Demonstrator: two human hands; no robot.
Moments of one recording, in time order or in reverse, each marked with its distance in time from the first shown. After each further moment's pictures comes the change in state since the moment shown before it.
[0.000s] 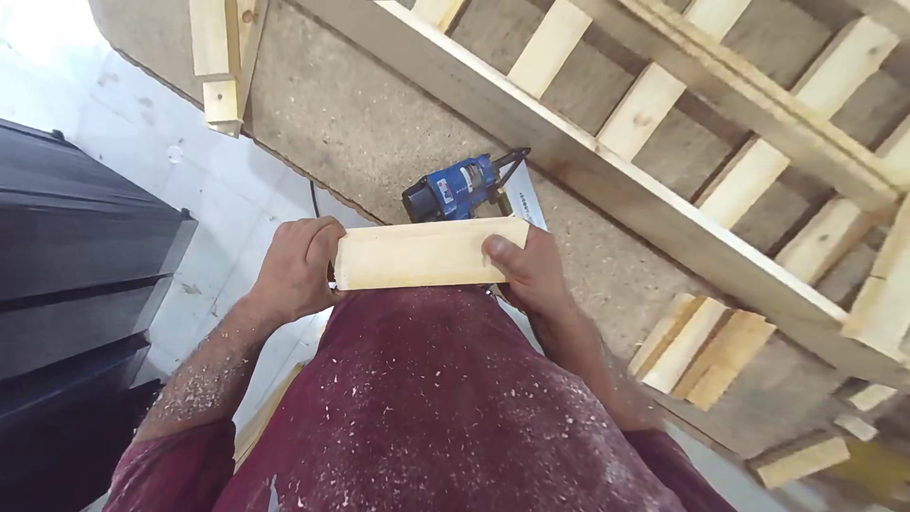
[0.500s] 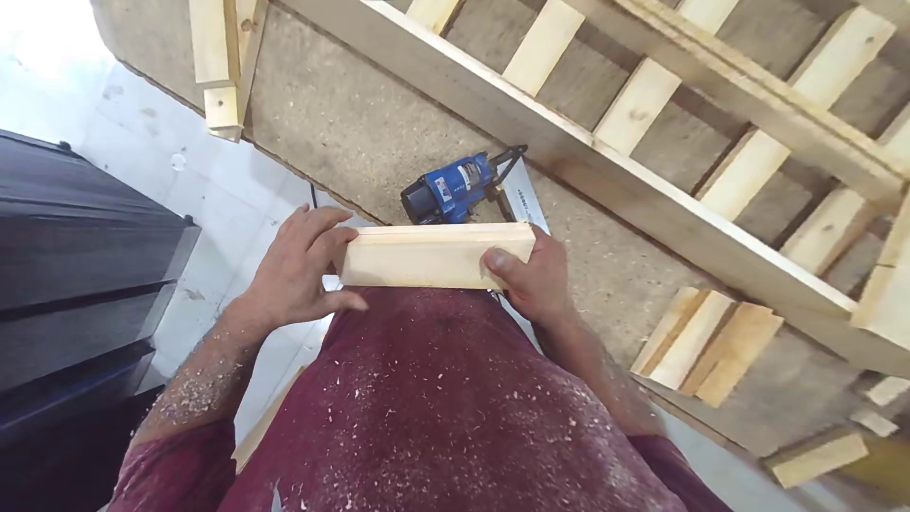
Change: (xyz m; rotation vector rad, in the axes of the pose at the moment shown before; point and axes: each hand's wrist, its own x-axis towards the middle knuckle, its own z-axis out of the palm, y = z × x) left_hand 0.011 0.006 -0.017 -0.167 -0.101 0.029; right_hand -0.020 -0.002 0.004 -0.093 0.039 -0.169
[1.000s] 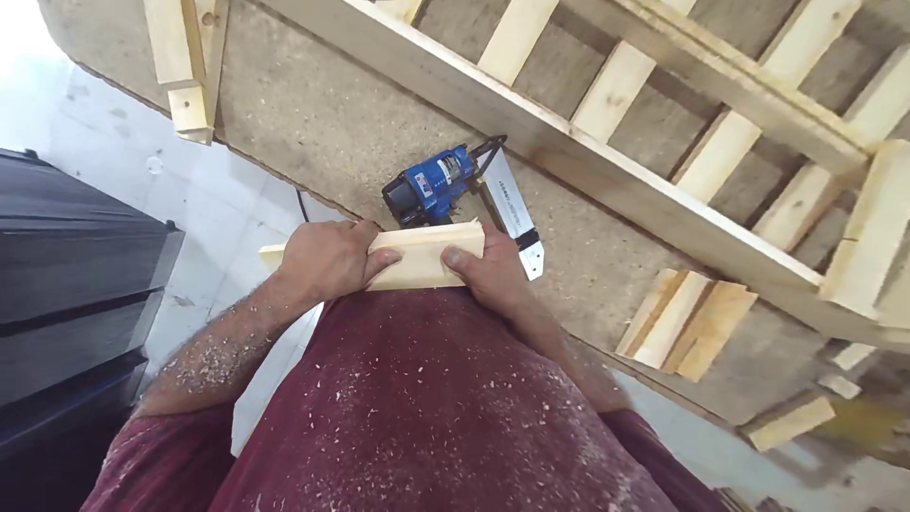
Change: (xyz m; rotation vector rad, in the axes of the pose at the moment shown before) left_hand 0.066 0.028 0.032 0.261 -0.290 -0.172; right_hand 0.006 0.007 0.011 -0.037 -0.052 0.133
